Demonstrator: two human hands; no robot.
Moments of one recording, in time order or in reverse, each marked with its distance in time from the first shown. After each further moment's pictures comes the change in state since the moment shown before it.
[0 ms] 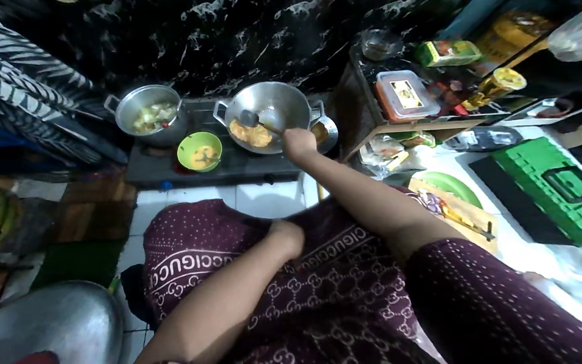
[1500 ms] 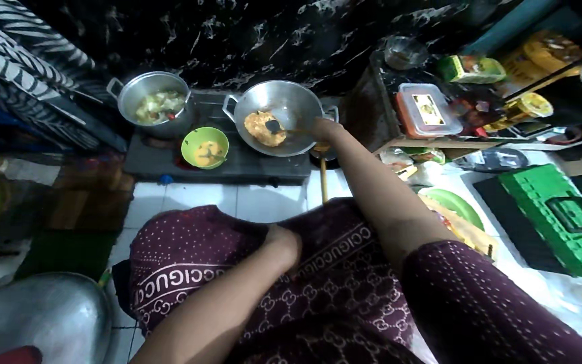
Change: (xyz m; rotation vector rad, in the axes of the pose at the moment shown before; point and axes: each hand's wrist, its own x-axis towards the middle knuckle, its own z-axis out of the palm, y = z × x) left_hand 0.001 -0.022 -0.003 -0.081 -0.012 -0.049; right_hand 0.076 0.040 -0.030 0.082 -0.169 0.030
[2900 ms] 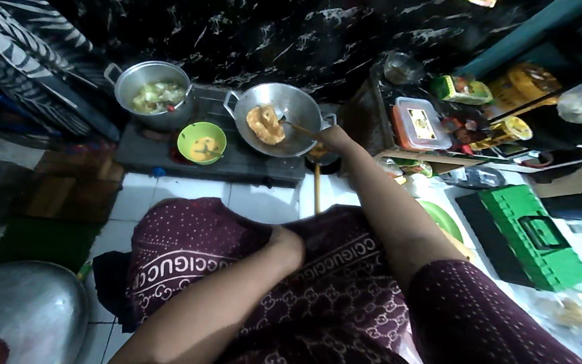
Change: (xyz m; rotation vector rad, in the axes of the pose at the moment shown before) left_hand -0.004 0.018 -0.005 0.026 0.004 0.068; right_hand 0.033 0.055 0.024 0.397 0.101 0.095
